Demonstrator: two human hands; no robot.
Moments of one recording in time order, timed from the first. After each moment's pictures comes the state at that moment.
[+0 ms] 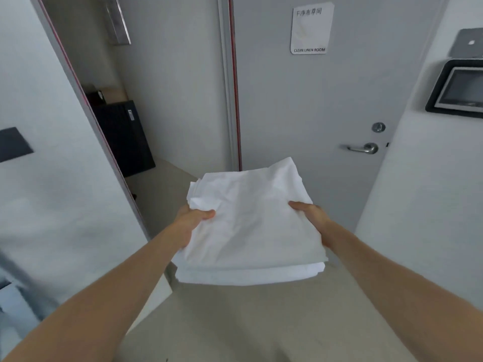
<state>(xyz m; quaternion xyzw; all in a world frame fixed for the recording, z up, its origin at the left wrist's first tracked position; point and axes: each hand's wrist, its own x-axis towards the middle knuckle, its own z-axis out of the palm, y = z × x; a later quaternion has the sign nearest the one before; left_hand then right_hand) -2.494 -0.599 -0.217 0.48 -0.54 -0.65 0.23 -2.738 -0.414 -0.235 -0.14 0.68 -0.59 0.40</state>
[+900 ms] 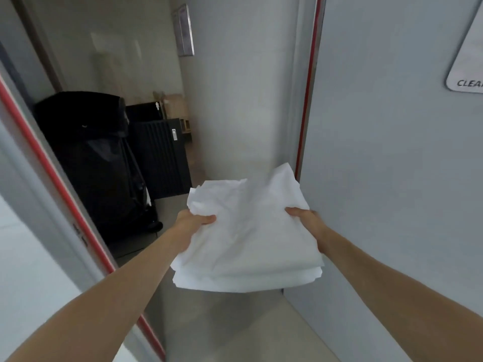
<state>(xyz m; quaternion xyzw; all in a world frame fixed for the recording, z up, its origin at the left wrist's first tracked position) -2.738 -1.078 -0.193 0.56 -0.48 -0.59 0.33 -3.019 -0.982 -0.214 -0.26 0.65 -0.54 0.47</state>
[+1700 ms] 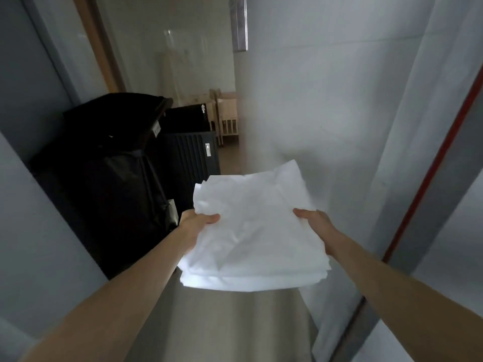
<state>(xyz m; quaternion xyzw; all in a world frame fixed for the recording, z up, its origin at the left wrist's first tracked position) -2.866 -1.513 -0.191 0.61 -0.37 -0.53 0.46 -3.167 -1.502 -0.221 -0.33 0.59 -0.49 0.55</state>
